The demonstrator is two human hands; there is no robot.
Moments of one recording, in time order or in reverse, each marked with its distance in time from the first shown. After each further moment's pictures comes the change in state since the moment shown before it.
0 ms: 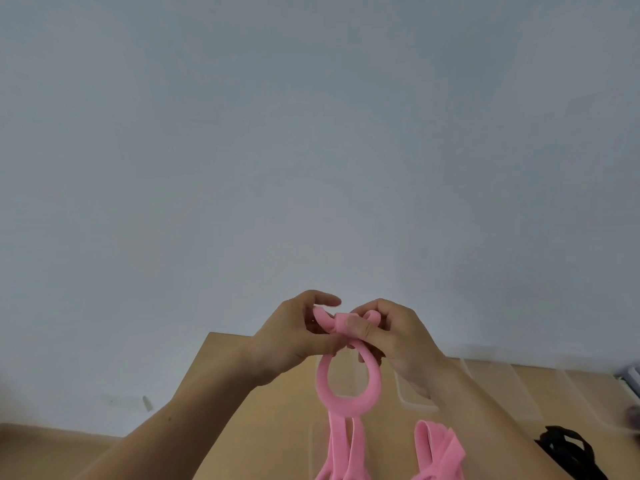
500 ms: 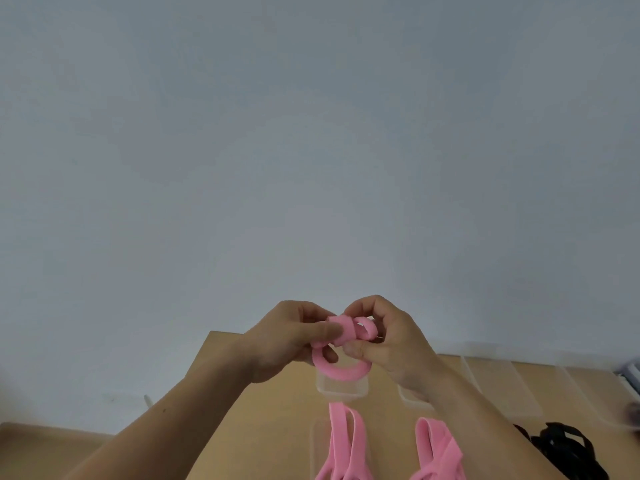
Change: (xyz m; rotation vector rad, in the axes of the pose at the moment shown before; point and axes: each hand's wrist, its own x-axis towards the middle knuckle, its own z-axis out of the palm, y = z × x) left_hand -0.002 0.004 -0.006 -0.099 -0.071 -0.170; right_hand 0.001 0.015 0.003 -0.080 -0.026 -0.078
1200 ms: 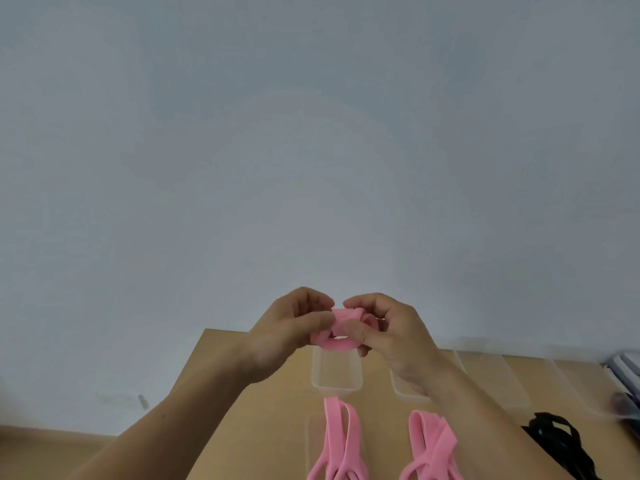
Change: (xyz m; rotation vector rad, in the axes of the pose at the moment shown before) left_hand -0.001 -0.008 0.006 -0.004 0.060 0.152; right_hand -0.006 -0.002 -0.004 0.082 0.059 -0.010
